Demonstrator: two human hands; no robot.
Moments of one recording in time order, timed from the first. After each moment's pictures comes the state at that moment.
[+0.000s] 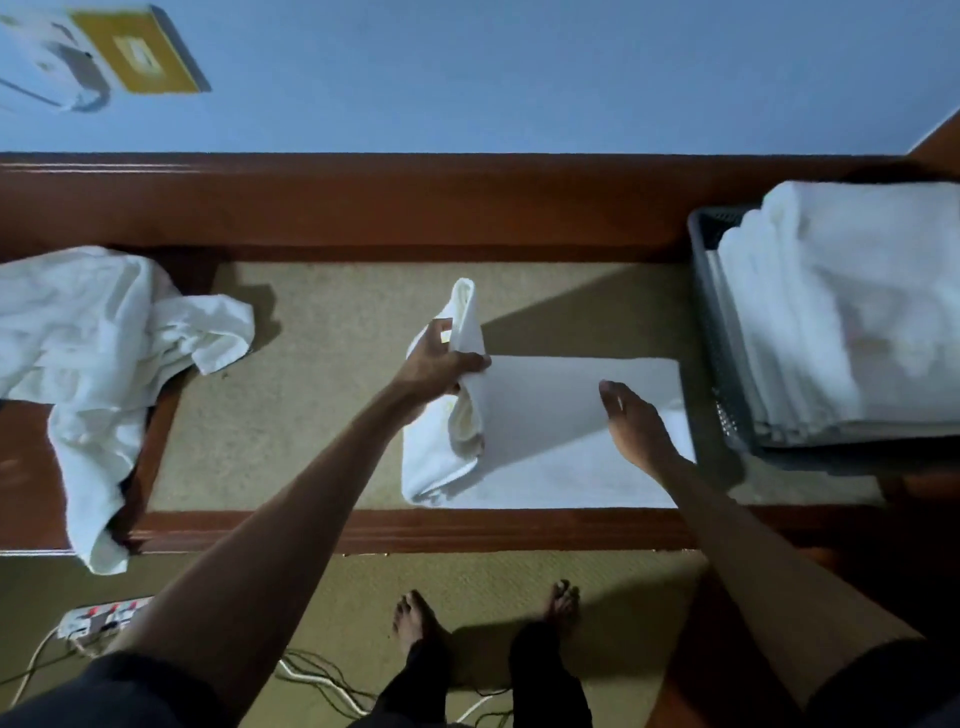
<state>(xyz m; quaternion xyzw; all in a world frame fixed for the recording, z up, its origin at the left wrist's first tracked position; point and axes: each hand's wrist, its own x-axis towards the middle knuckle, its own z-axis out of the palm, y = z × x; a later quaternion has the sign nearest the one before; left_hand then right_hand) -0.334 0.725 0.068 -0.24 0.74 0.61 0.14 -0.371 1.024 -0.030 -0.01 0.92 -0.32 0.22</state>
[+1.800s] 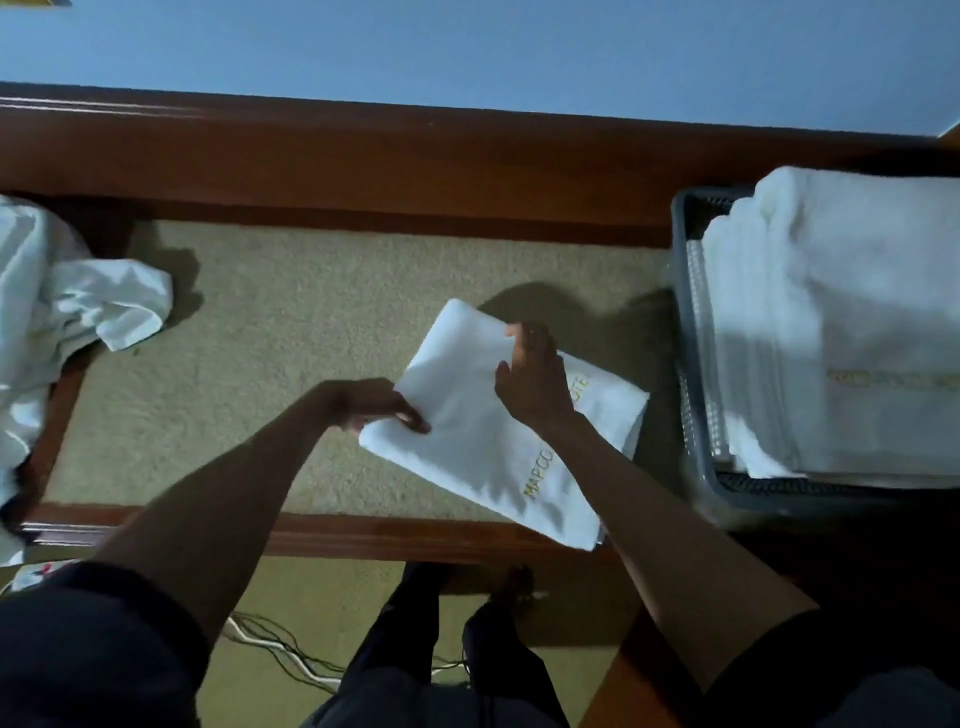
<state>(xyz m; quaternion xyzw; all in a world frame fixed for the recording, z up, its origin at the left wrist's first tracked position) -0.366 0.714 -0.032 -0.20 0.67 0.51 0.50 -0.433 0.950 -0.039 -0.17 0.95 -0.25 0.09</state>
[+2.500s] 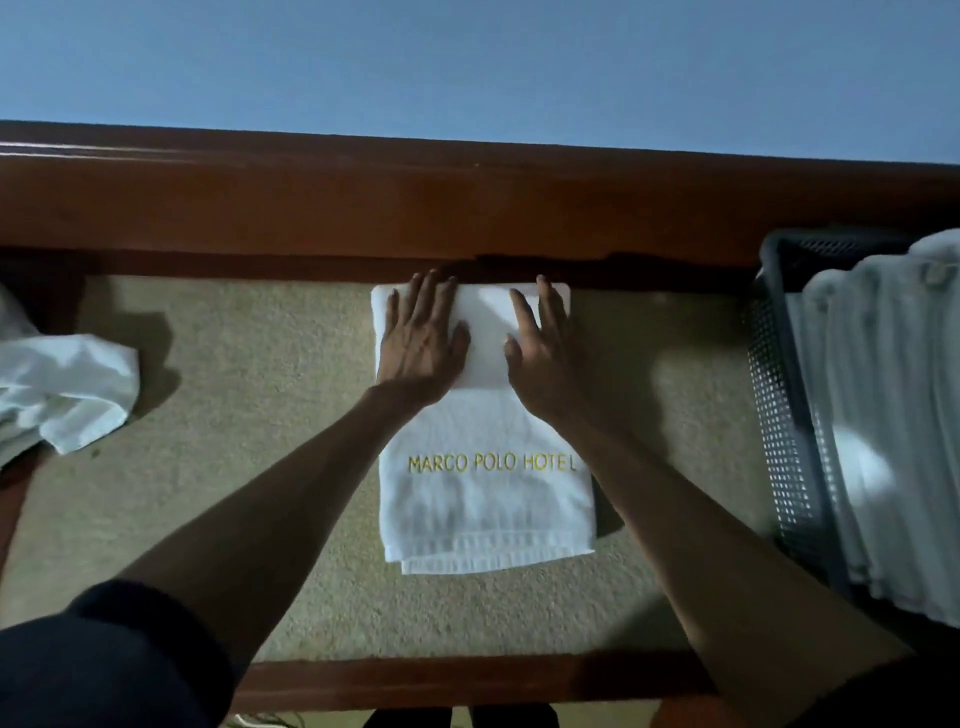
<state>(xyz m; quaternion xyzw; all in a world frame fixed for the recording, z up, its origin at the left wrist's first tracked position) -0.518 0.675 -0.111 -0.06 0.97 0.22 -0.02 -0.552 0.853 -0.099 -0.20 0.95 -0.23 -0.03</state>
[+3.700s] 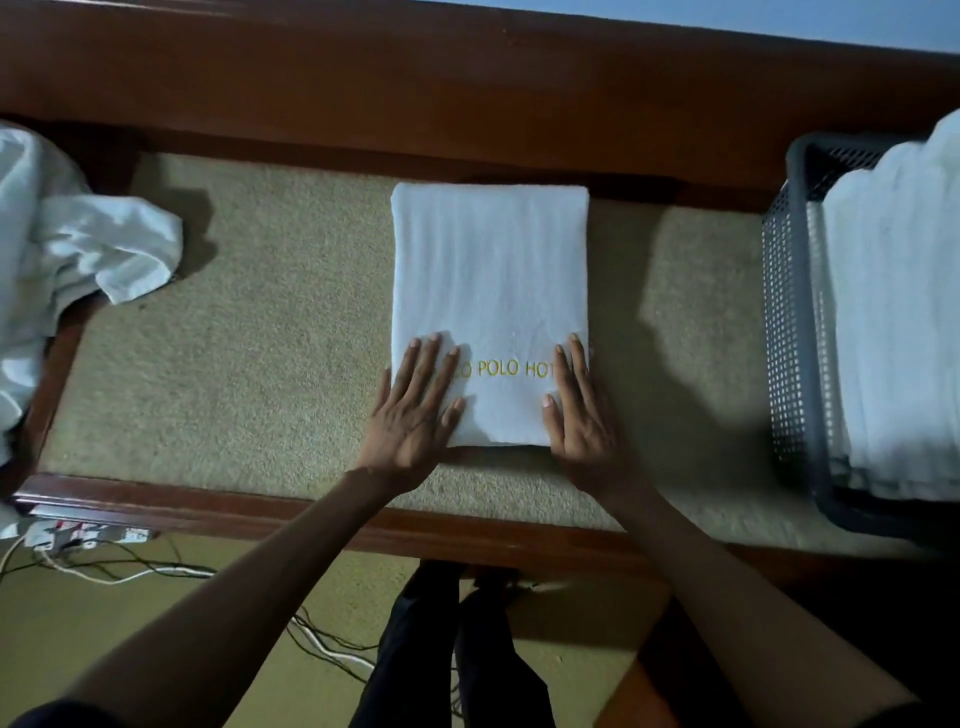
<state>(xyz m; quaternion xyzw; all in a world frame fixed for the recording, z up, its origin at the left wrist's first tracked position) -0.282 0.741 -0.117 -0.04 0.98 0.21 0.03 -0.371 0.979 -0.133 -0.30 0.92 -0.26 -0.03</state>
